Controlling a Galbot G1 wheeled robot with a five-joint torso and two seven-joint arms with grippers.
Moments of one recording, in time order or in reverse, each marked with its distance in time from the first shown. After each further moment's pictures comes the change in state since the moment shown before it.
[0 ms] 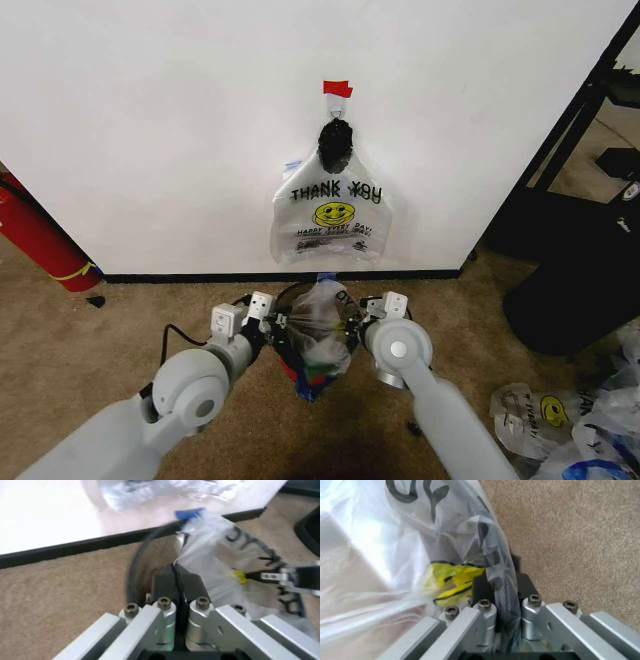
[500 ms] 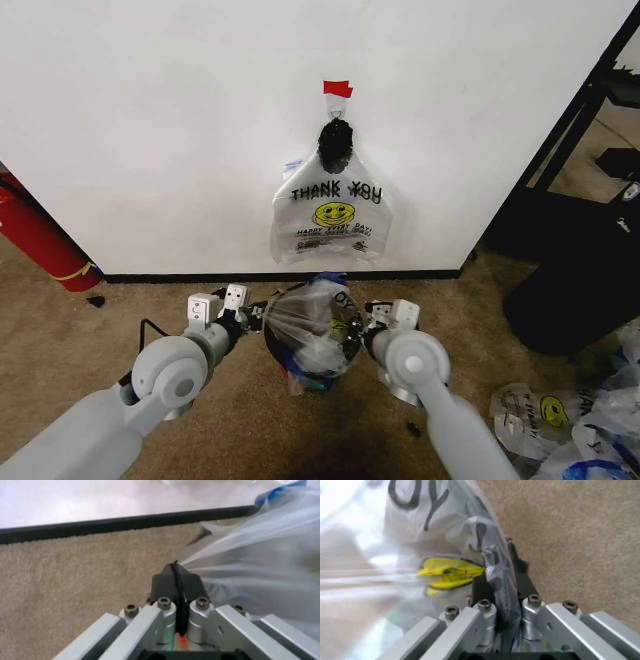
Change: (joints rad) left arm -0.010 0.021 -0.044 0.123 -0.075 0.008 -0.001; right arm -0.127 -0.054 0.083 0.138 0.007 0.000 -0.107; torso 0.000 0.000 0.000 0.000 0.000
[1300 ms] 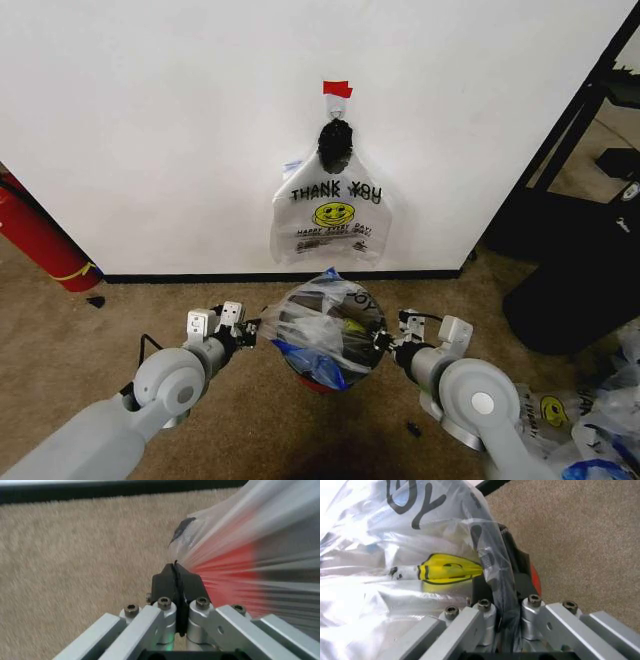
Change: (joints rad) left arm 0.107 -0.010 0.001 0.027 0.050 -0.026 0.069; right arm -0.166 -0.010 0.147 0.193 0.056 0.008 -0.091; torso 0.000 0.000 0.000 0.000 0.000
